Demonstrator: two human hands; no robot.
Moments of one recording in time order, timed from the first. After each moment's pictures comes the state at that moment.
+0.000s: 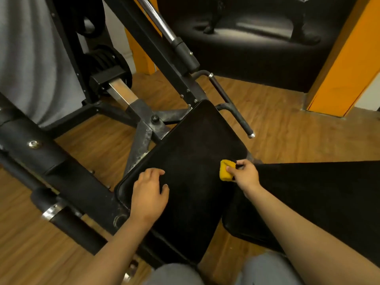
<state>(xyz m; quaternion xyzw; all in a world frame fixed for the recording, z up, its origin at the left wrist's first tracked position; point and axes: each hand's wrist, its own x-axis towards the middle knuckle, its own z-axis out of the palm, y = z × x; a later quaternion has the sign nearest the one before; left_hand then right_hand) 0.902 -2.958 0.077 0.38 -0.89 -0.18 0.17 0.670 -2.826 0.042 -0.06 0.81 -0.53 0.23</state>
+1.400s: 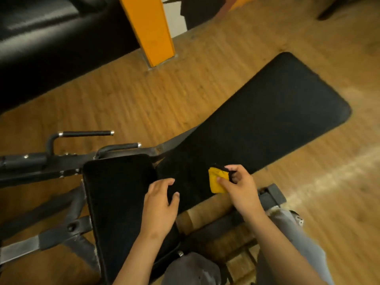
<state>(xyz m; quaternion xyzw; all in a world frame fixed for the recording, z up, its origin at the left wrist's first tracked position) 0.738 -2.777 0.369 -0.01 -0.95 -0.29 -0.12 0.746 -2.566 0.347 0.26 0.71 -0.65 0.08</state>
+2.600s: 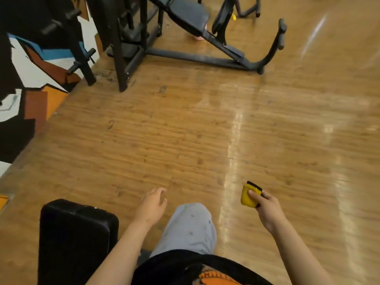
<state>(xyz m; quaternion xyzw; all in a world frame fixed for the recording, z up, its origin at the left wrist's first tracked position) 0.709 -2.158 0.410 -0.44 -0.84 -0.11 -0.31 1.011 -2.009 0.421 0.63 0.27 -0.68 -0.25</state>
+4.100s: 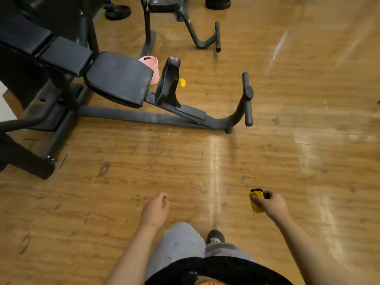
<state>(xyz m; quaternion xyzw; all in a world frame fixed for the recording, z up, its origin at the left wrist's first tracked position) 0.607 -1.244 0.380 -0.45 -0.83 -0.10 -0.32 0.946 -1.115 0.379 0.75 0.49 -0.44 -0.09</state>
